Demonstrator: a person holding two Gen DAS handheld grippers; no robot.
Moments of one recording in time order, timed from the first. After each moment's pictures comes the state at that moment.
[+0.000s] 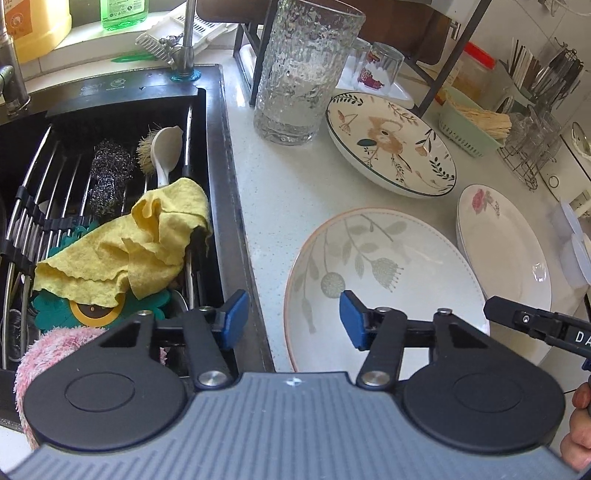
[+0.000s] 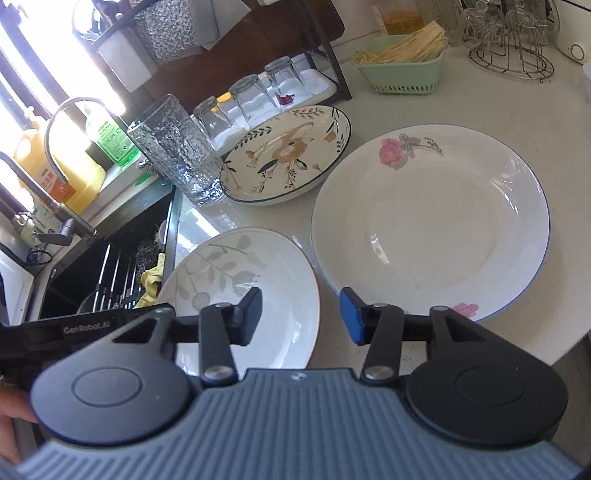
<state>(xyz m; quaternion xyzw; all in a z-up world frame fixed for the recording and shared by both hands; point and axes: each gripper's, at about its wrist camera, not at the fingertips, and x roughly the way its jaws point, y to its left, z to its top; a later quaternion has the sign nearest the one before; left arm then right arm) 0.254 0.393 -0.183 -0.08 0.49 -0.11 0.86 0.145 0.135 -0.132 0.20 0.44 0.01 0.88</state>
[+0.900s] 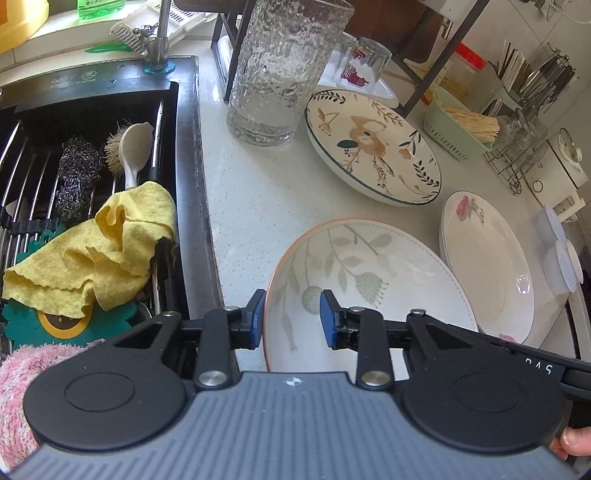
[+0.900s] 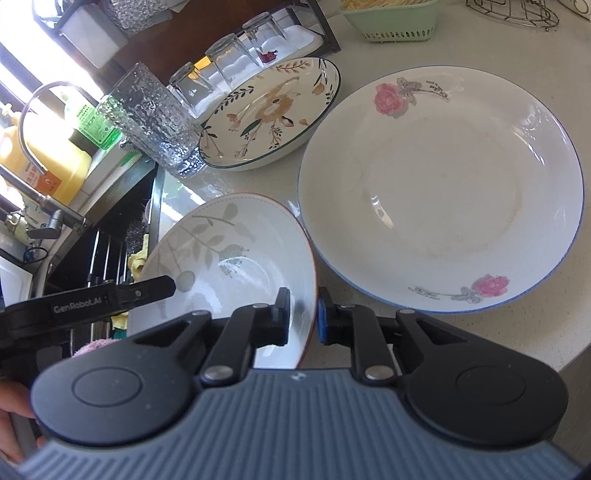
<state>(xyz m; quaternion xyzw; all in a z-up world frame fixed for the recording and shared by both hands) 0.277 0.386 -0.183 -0.10 0.50 -0.14 0.85 0.158 0.135 -0.160 0.23 0.48 0.01 0.85</state>
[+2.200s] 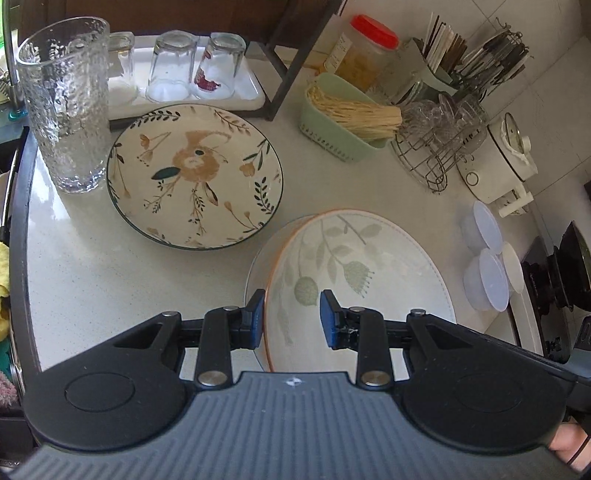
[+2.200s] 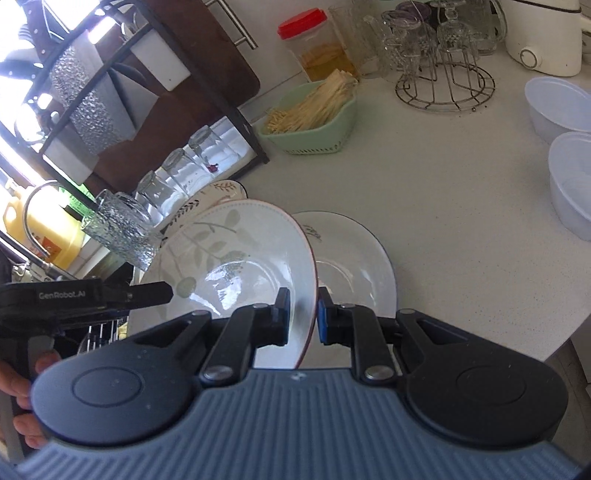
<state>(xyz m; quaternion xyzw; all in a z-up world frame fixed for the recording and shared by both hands) 0.319 0.228 -0.132 -0.10 0.53 -0.21 0.81 0.159 -0.013 -0.100 0.25 0.43 -0.01 0.87</state>
